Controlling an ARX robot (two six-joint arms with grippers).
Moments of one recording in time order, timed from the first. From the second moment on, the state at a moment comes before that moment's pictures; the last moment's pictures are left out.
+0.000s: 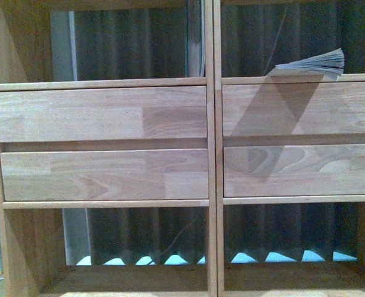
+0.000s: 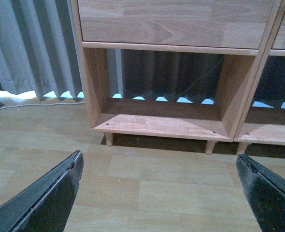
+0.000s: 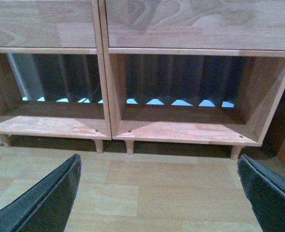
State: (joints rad) left arm 0.00 0.00 0.01 0.00 0.00 -0.01; right arm 0.00 0.00 0.02 0.00 0.00 0.00
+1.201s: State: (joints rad) left arm 0.00 0.00 0.01 0.00 0.00 -0.01; right arm 0.00 0.00 0.02 0.00 0.00 0.00
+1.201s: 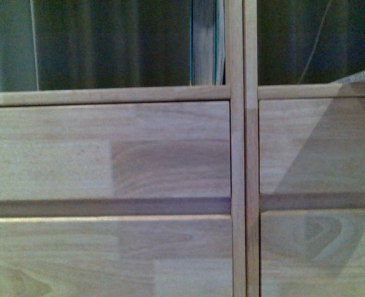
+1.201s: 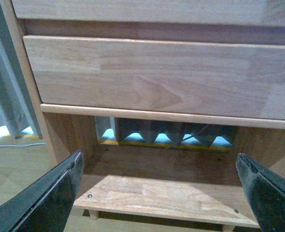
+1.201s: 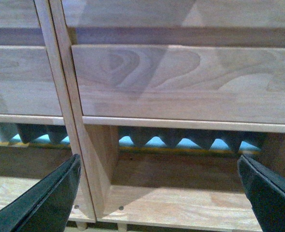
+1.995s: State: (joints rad) left arm 0.00 0.00 0.01 0.00 0.00 0.00; right arm -0.09 0.62 0.26 0.34 -0.40 0.62
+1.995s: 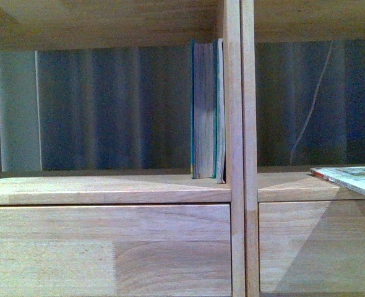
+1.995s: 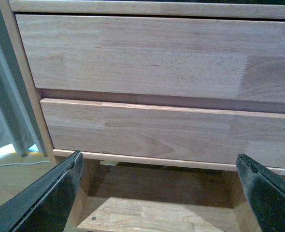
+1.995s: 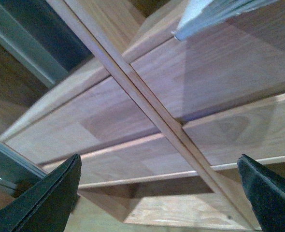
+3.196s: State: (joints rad) left arm 0.00 0.00 0.01 0.00 0.00 0.00; right arm -0.20 1.31 0.67 0.73 -0.14 1.51
